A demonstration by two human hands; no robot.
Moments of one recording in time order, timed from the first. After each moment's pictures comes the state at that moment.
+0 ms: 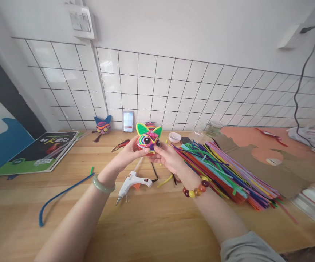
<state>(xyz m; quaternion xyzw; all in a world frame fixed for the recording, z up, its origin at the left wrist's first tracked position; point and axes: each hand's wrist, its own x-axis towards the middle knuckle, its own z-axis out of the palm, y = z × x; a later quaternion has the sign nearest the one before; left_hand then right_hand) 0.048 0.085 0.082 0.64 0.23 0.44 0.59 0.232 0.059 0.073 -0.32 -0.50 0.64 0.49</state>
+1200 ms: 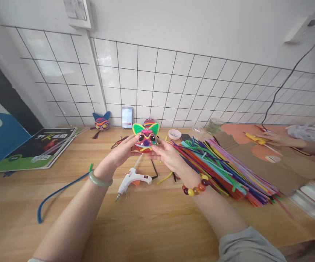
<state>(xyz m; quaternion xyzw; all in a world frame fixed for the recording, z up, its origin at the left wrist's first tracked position) 0.034 0.099 0.072 0.55 0.30 0.40 0.67 0.227 0.059 0.070 -0.37 -0.51 0.60 0.49</state>
